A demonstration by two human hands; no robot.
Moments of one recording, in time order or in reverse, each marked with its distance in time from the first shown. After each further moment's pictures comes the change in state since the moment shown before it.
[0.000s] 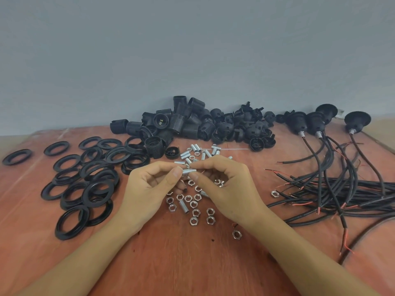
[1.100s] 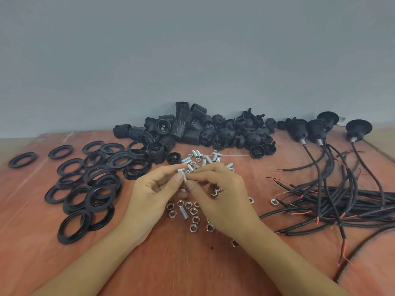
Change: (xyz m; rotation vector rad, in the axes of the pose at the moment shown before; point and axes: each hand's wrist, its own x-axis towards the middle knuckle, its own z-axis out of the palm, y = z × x) left_hand -0.002 0.001 0.004 -0.115 0.011 -0.094; right_hand -0.003 0.005 0.012 -0.118 0.040 -0.051
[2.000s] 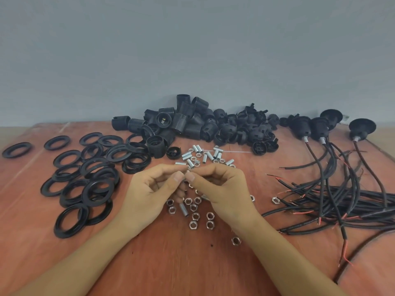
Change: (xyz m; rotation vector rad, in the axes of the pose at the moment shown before) left_hand -0.001 0.000 -0.004 0.122 -0.062 0.075; right_hand 0.008 -0.005 -0.001 0.550 -0.054 0.362
